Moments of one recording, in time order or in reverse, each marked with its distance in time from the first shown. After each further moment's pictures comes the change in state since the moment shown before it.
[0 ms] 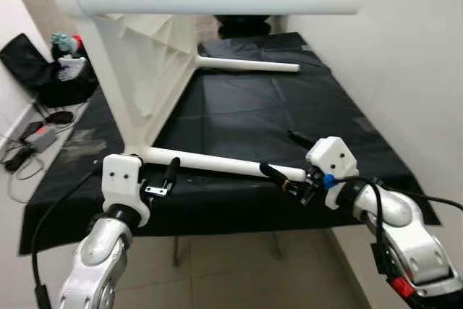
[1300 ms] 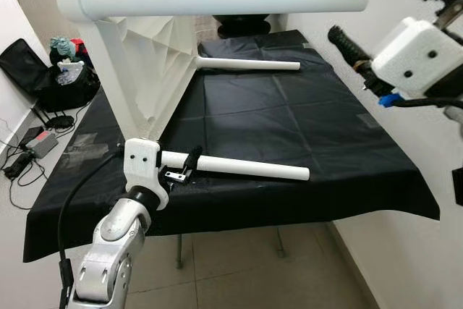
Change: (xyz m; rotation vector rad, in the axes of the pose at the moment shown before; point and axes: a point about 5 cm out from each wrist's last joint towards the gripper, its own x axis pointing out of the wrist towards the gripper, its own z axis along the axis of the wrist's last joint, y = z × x) left arm 0.029 -0.021 0.009 -0.160 -0.048 -0.108; right arm -0.036 -0.086 0.154 -0.907 -0.140 -0.453
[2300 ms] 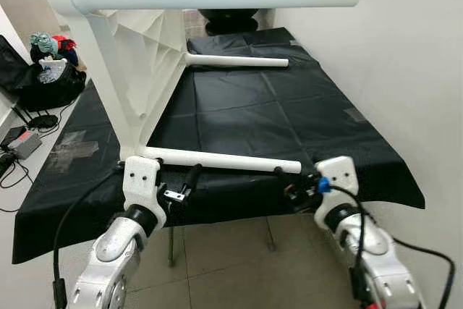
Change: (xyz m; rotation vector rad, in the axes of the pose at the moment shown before) left arm -0.038 0.001 -0.030 0.111 0.122 -0.061; right arm -0.075 0.227 -0.024 1.159 0.530 0.169
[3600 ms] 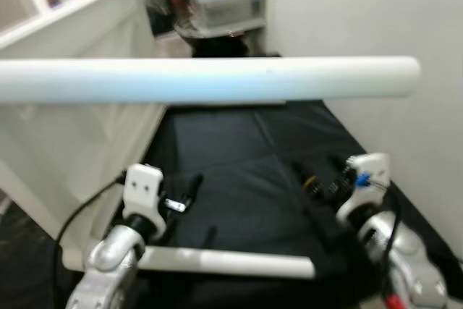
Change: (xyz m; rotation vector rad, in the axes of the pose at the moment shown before) left arm 0.000 -0.008 0.000 0.003 0.007 -0.030; right arm -0.018 -0.060 0.015 0.106 -0.106 -0.051
